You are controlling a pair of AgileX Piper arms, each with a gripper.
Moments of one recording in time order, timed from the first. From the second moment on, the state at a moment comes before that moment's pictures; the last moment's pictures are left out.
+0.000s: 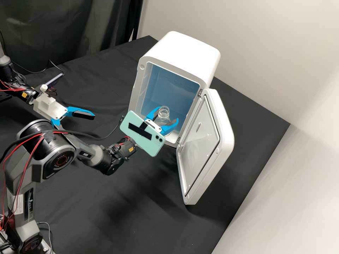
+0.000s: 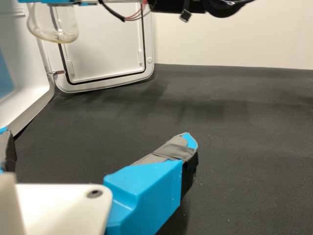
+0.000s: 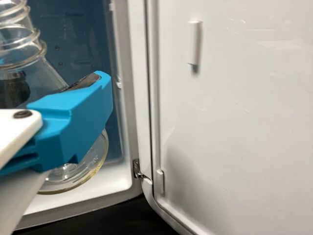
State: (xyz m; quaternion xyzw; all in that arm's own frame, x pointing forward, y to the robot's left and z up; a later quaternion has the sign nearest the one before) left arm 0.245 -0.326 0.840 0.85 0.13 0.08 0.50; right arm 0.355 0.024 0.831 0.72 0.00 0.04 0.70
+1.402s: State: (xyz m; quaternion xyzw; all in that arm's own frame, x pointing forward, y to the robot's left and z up) left arm 0.251 -0.325 0.842 0.86 0.12 0.09 0.50; right arm 0.470 0.060 0.787 0.68 0.00 0.00 0.73
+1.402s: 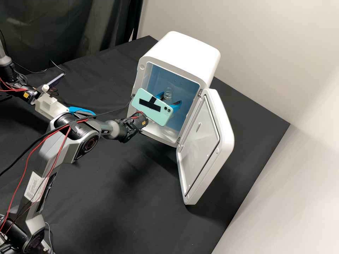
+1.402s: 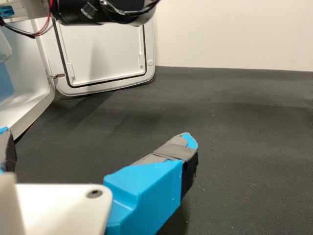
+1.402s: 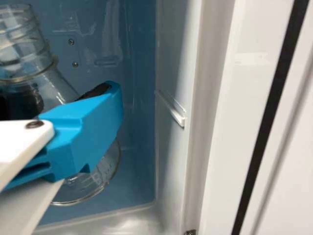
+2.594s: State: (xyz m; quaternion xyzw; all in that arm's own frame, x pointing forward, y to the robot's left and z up) left arm 0.254 -0.324 0.844 0.86 0.12 0.09 0.49; right arm 0.494 0.065 0.789 0.68 0.00 0.00 0.73
